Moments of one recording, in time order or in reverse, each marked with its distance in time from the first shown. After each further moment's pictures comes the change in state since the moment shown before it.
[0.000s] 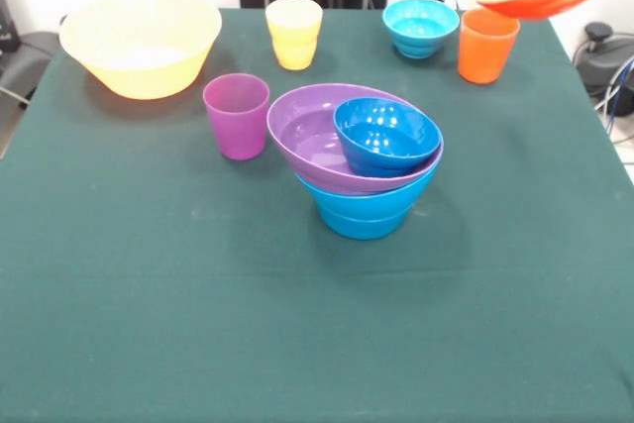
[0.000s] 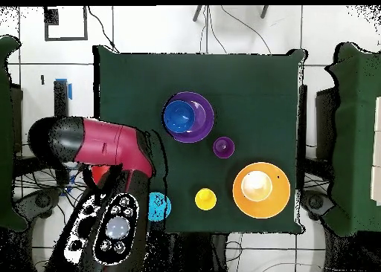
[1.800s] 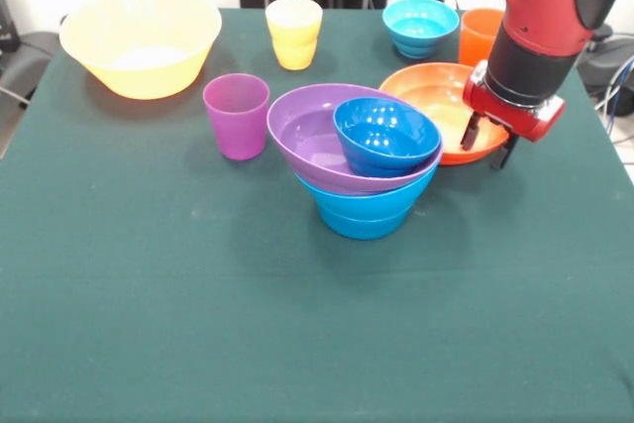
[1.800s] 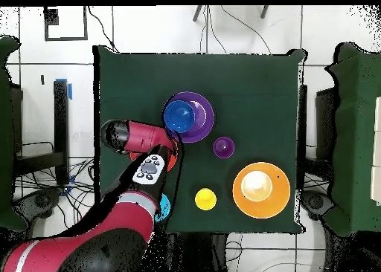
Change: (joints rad) arm -0.061 0.435 -0.006 -0.120 -0.013 -0.406 -0.008
